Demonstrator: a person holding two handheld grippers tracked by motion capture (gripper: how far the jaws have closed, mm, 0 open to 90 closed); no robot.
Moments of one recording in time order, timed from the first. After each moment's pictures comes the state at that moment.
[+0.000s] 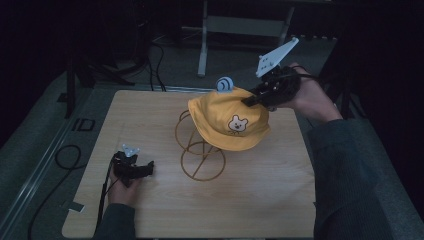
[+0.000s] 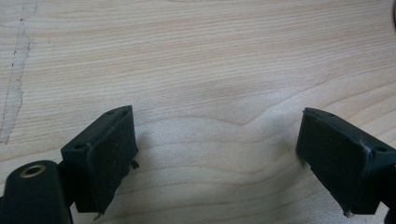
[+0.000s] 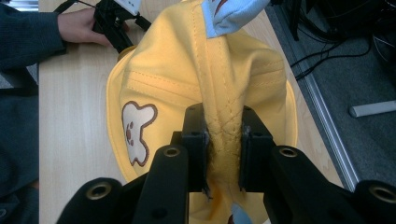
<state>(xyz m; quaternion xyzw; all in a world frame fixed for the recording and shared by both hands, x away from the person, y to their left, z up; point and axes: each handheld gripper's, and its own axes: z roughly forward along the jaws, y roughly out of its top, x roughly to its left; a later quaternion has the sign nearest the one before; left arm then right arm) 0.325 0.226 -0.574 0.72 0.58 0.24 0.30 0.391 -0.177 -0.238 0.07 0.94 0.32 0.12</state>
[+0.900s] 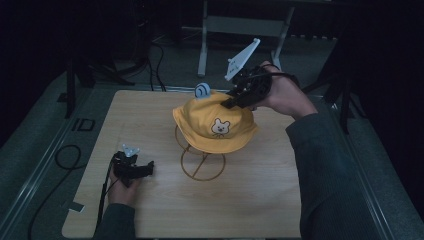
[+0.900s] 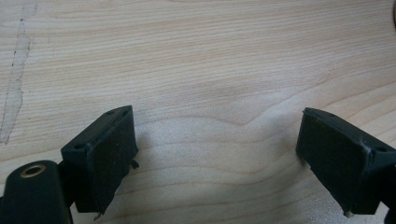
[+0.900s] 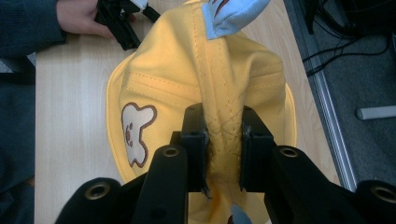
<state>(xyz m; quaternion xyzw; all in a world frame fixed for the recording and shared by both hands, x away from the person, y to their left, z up) 0.325 0.226 -0.574 0.72 0.58 0.24 0.30 0.395 -0.120 -0.245 0.04 0.95 0.27 0.11</state>
